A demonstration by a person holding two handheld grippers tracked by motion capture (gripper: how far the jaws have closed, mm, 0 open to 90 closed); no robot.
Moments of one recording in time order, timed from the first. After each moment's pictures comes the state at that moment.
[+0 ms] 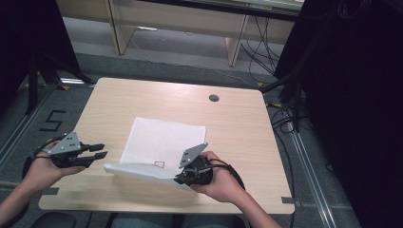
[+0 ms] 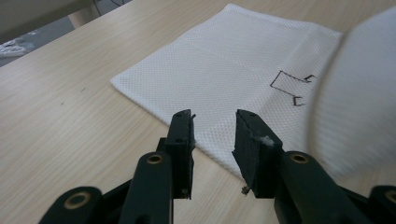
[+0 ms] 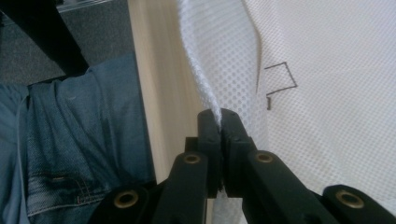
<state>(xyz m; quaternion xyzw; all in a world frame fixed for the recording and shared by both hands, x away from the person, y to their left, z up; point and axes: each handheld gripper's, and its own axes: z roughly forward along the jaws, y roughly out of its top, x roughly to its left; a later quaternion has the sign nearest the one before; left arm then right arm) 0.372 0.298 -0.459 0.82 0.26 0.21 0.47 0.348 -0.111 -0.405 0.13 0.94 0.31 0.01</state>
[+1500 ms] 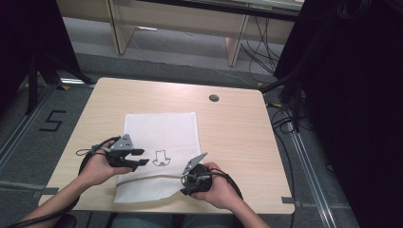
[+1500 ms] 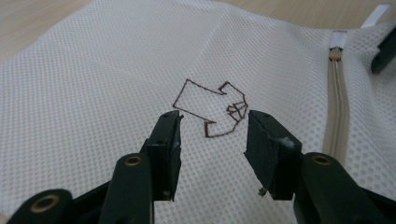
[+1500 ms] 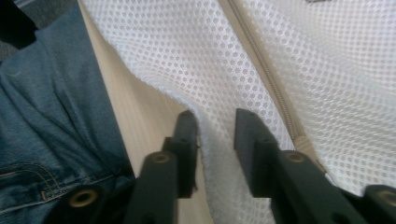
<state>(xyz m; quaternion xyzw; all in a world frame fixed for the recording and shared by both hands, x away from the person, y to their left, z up) 0.393 0.174 -0.477 0.86 0.27 0.12 0.43 0.355 -0.123 -0.467 0.22 0.94 0.25 -0.01</state>
